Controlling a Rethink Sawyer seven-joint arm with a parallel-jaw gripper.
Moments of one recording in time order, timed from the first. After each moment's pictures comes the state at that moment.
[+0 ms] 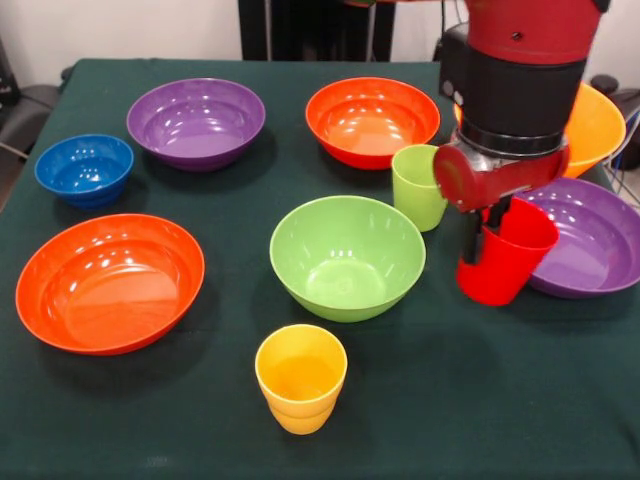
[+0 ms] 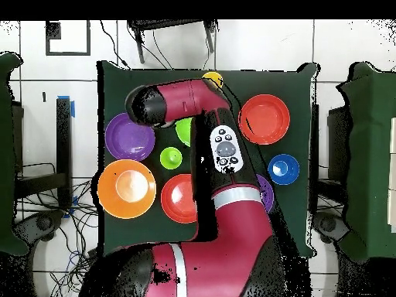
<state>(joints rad) -0.21 -0.44 0.32 1.15 -0.38 0.76 1.45</state>
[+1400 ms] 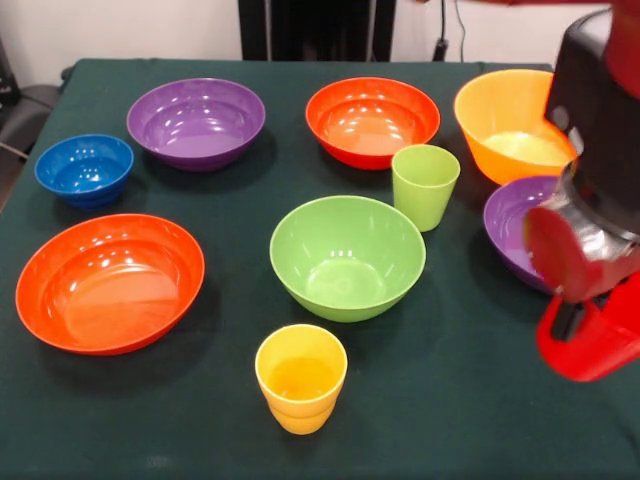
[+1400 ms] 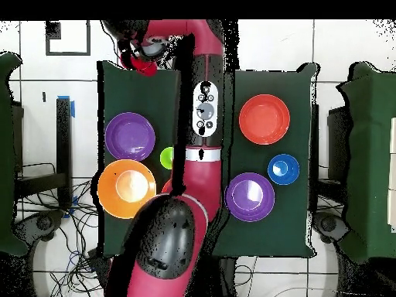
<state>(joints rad) -0.27 -0.16 1.34 0.22 -1.27 1.70 1.30</state>
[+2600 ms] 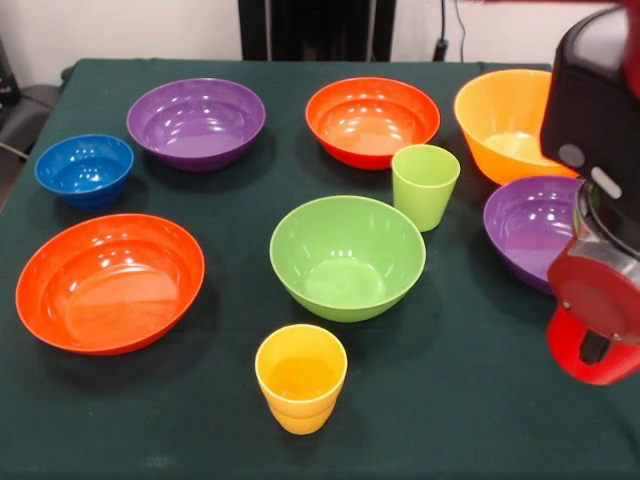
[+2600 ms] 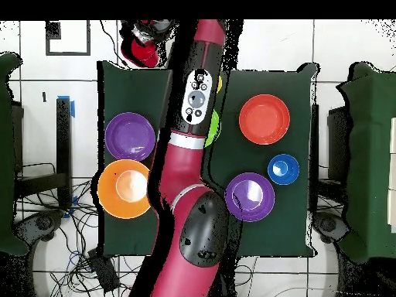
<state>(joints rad) -0.38 -0.09 2.05 0.18 -1.95 1.86 0.80</state>
